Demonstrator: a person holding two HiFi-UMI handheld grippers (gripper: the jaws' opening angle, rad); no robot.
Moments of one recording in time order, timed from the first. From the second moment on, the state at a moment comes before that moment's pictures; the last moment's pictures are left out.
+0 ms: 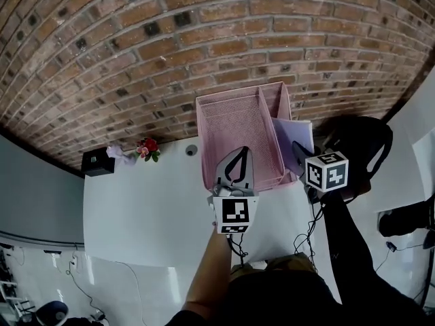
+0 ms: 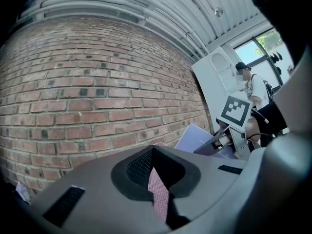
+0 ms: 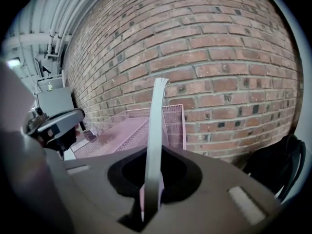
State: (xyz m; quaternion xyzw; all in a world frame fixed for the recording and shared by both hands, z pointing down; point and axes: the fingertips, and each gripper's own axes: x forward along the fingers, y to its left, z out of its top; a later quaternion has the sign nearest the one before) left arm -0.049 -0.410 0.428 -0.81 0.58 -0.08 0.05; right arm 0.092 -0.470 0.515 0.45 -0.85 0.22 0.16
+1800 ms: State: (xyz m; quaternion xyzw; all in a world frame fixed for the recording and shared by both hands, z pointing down) left arm -0.038 -0.470 0.437 -0.80 0.59 -0.10 0.03; right arm 0.067 -0.557 0.556 0.42 -0.84 0.25 0.24
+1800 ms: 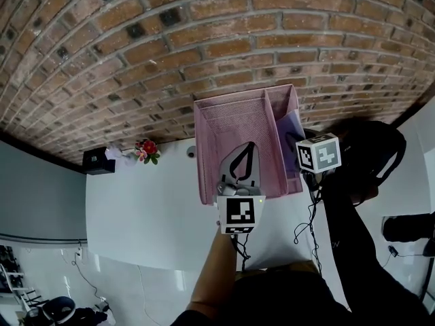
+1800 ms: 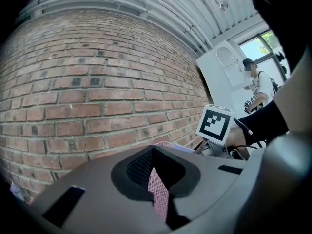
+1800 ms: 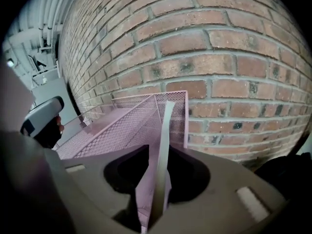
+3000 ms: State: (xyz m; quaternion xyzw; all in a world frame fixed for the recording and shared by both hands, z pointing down) left arm -0.060 -0.447 0.411 -0.80 0.60 -0.09 0.02; right arm 0.099 -0.530 0.496 0.50 -0.83 0.15 0.18
